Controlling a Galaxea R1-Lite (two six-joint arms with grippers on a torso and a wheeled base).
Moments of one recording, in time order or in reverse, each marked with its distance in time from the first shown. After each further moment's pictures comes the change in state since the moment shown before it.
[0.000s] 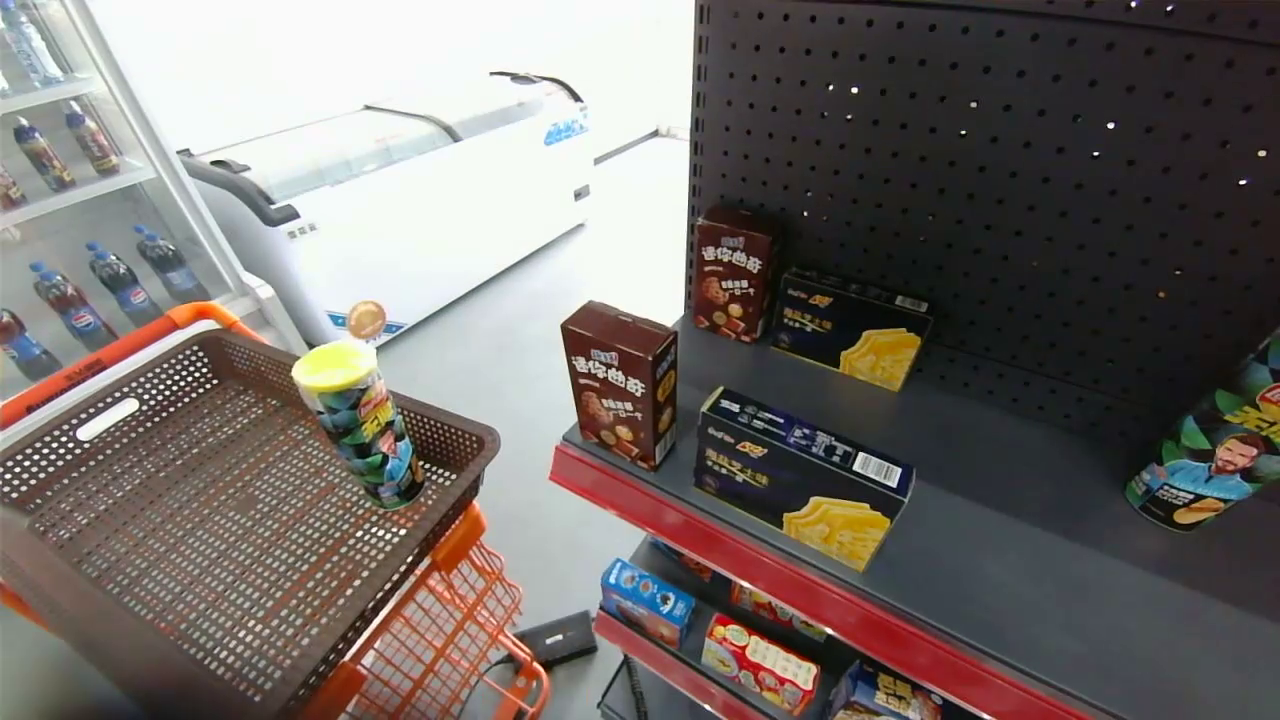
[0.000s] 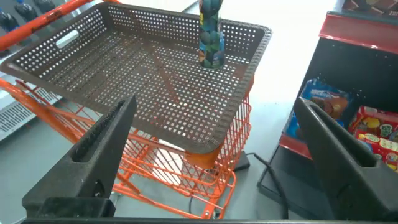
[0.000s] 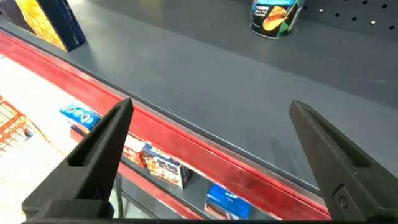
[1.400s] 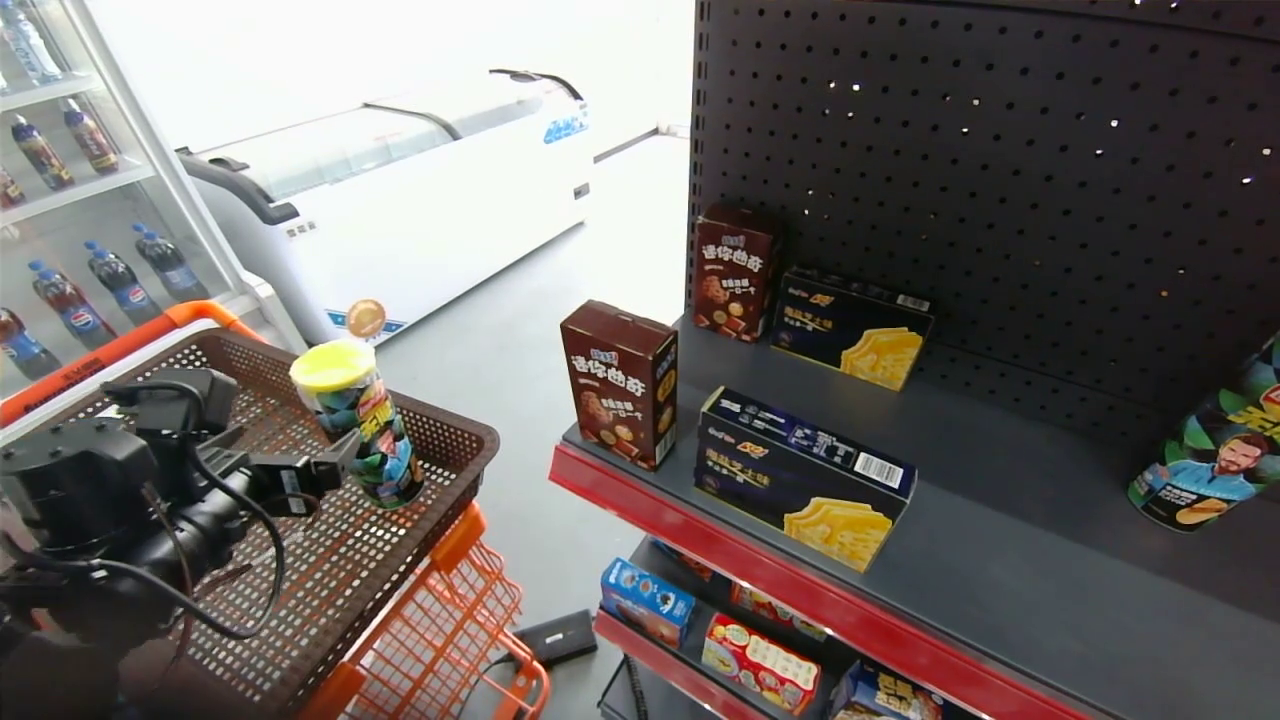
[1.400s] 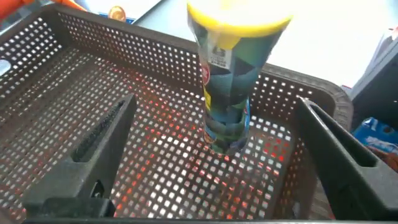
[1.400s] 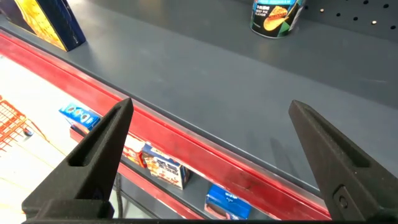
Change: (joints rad) left arm 0.098 1.776 -0.259 -1.408 -0.046 0.007; right arm 0.000 0.000 0.000 0.000 0.000 0.000
